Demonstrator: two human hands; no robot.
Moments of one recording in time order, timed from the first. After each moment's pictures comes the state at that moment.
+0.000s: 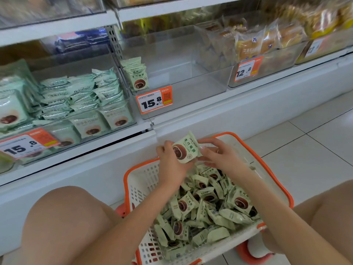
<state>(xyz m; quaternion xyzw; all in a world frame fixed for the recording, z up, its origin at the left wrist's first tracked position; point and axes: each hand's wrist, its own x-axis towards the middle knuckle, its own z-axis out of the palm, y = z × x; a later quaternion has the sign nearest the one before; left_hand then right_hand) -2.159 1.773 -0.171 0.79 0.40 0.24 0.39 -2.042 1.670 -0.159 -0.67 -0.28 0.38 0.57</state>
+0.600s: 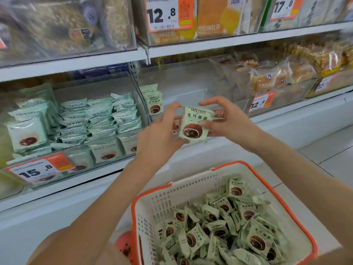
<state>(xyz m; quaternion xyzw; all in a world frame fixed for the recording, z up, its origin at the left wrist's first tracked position) -2.166 1.869 -0.047 0.92 0.28 0.27 0.09 -2.017 1.751 -0.020 -0.66 -0.44 0.27 0.54</state>
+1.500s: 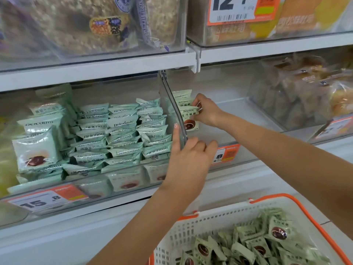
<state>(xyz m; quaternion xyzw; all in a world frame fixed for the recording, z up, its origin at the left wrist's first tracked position) -2.141 1.939 -0.089 0.93 0.22 0.25 -0.14 -1.949 2.021 -0.086 -0.76 -0.51 0.18 0.35</state>
